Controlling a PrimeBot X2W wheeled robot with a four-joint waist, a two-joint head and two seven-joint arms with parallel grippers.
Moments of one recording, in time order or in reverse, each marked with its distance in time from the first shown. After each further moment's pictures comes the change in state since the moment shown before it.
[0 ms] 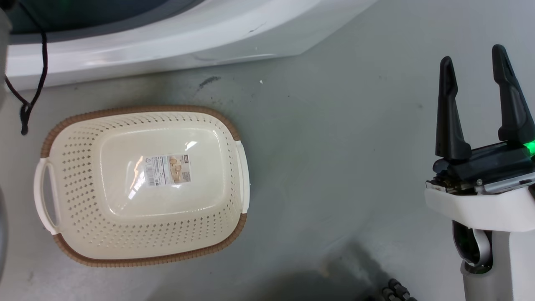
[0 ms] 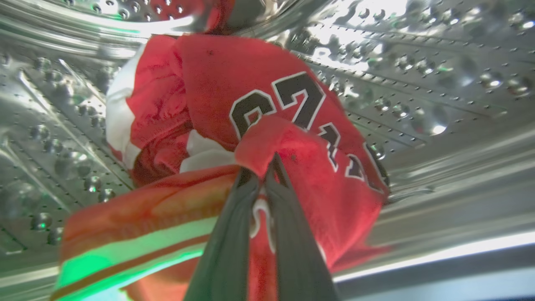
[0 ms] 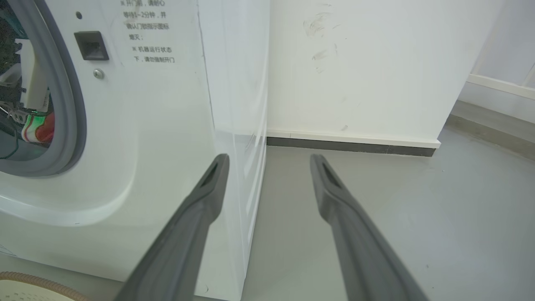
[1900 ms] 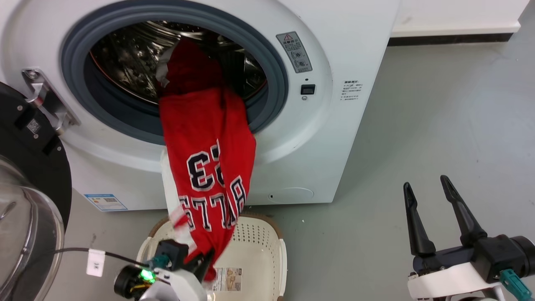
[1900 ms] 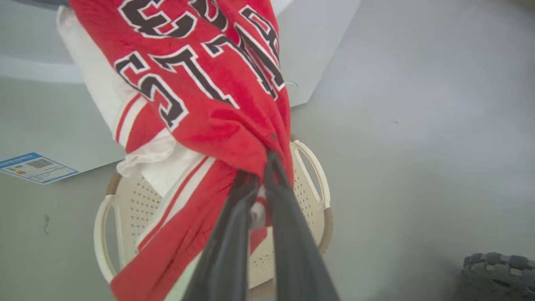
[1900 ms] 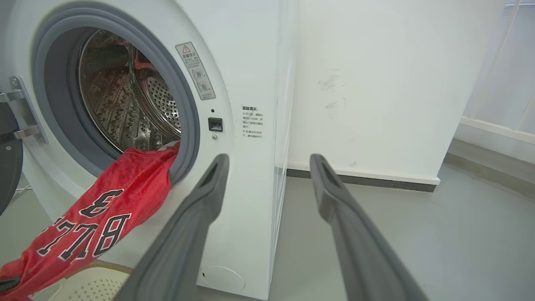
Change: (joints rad) left arm 1.178 -0.044 -0.265 -0.411 -0.152 0.076 -0.434; right arm 0.343 0.000 -0.007 0.168 -0.063 0.000 0.000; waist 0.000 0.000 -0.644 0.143
